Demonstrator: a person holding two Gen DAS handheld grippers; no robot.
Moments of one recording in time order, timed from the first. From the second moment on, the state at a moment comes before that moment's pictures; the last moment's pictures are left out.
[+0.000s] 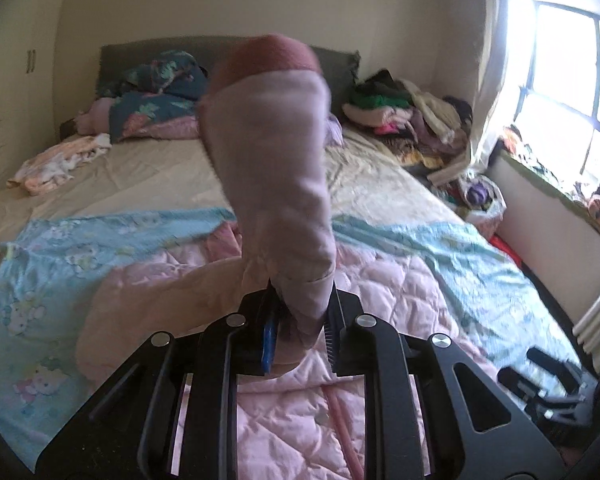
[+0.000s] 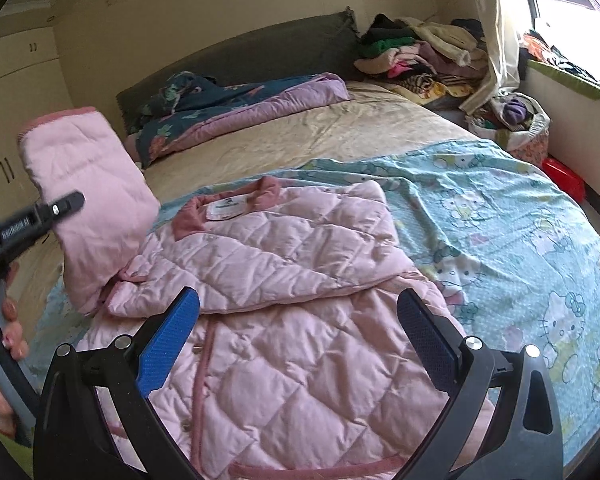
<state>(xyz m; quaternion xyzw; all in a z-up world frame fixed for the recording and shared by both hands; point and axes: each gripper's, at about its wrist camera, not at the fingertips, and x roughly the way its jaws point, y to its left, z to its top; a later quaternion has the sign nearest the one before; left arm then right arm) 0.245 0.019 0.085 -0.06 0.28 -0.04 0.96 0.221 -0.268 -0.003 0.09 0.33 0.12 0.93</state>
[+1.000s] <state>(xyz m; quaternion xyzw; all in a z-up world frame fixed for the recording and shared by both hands) 0.247 -0.054 -0.035 0.07 0.45 -0.13 0.88 0.238 -0.323 -0.031 0.14 0.35 0.06 0.92</state>
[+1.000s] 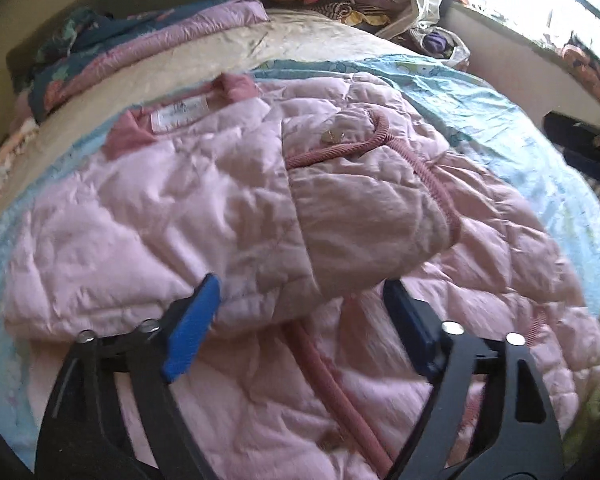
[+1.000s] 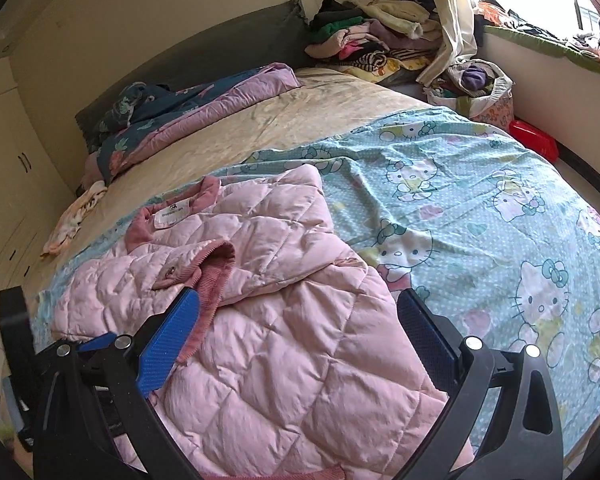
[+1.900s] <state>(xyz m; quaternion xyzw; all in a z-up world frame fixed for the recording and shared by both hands) 0.217 0.128 0.012 -0.11 0.40 0.04 0.91 0.254 -0.223 -0.081 0.15 0.43 0.14 0.88</state>
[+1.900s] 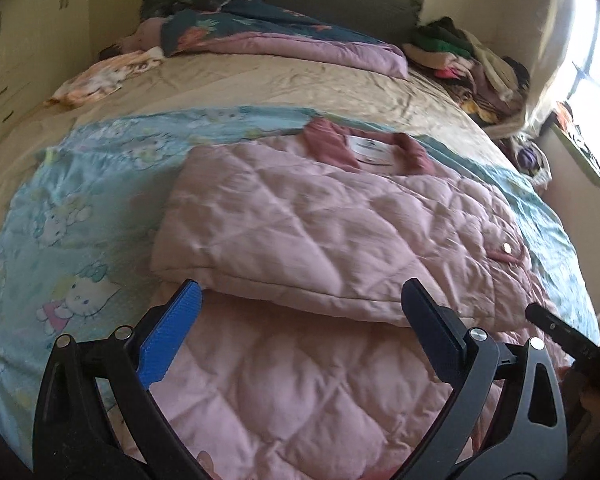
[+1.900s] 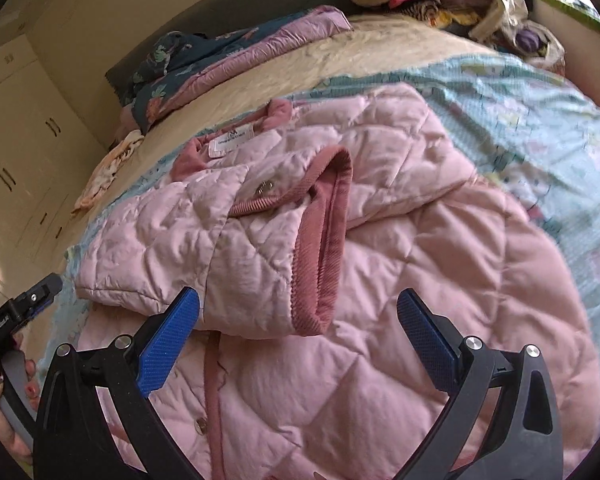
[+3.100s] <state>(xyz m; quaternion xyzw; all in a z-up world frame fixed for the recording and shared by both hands) 0.226 0.170 0.009 -0.15 0.38 0.07 0.91 0.293 -0.191 0.044 0.00 0.25 0.25 0.94</state>
